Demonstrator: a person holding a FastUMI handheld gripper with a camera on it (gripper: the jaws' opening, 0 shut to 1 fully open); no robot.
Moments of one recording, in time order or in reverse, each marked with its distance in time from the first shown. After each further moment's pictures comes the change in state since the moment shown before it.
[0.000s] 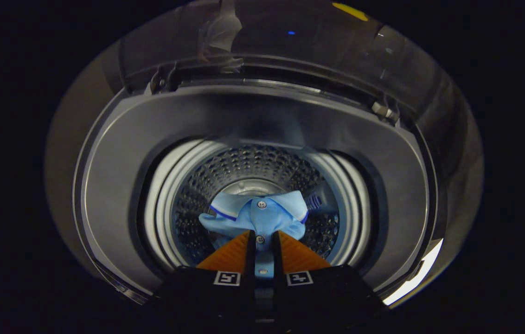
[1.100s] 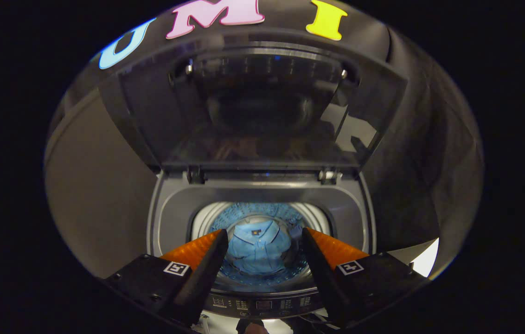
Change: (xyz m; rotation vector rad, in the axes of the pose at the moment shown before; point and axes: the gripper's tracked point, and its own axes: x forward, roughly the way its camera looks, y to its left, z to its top) arm -0.139 -0.022 0.104 0.113 -0.257 -0.010
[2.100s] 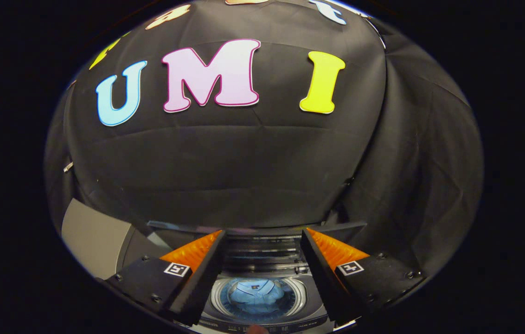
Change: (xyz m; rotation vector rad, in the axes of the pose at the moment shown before) arm -0.076 -0.008 0.216 0.029 -0.309 0.020
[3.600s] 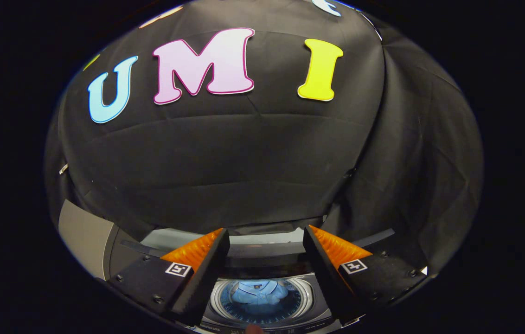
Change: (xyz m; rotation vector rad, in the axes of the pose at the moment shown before) arm 0.025 -0.004 -0.033 0.012 0.032 -0.014
